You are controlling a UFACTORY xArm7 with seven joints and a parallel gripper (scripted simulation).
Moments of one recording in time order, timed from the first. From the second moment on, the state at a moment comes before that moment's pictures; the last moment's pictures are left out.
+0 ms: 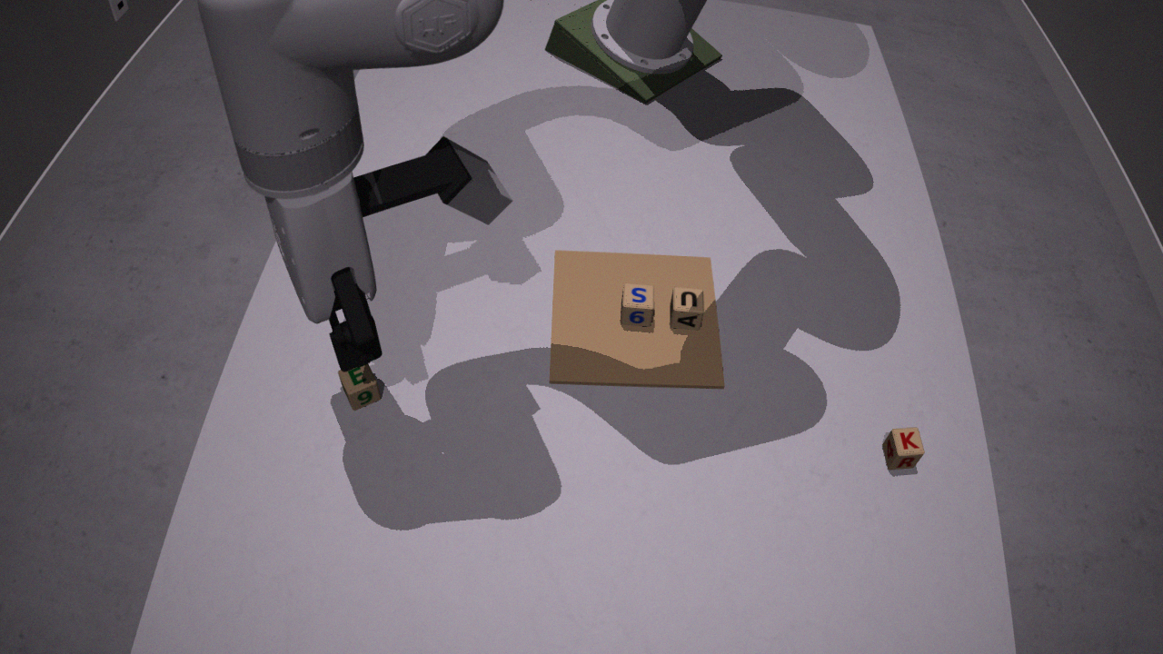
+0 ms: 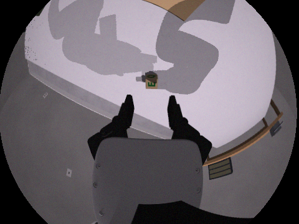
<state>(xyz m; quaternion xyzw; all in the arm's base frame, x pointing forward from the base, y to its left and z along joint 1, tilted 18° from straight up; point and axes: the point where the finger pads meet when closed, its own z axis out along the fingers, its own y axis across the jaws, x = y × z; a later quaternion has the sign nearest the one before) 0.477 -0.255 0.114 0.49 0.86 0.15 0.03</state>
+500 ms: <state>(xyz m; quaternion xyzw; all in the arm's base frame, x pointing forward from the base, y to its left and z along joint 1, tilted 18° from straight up) 0.480 -0.252 0.101 0.49 0.86 0.15 0.03</state>
